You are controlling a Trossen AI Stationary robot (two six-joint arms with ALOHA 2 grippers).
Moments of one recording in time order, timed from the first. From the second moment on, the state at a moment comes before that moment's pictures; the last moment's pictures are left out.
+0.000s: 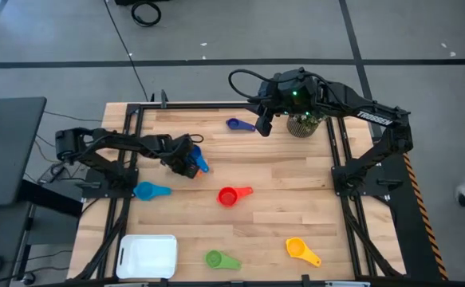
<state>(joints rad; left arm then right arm) 0.33 1.47 0.58 -0.32 0.22 -0.74 -0.19 1.49 1.79 -0.79 0.19 0.03</state>
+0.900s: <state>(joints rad) 0.21 1.08 1.12 -0.99 0.01 -0.73 -0.17 1.49 1.79 -0.96 0.00 -0.02</state>
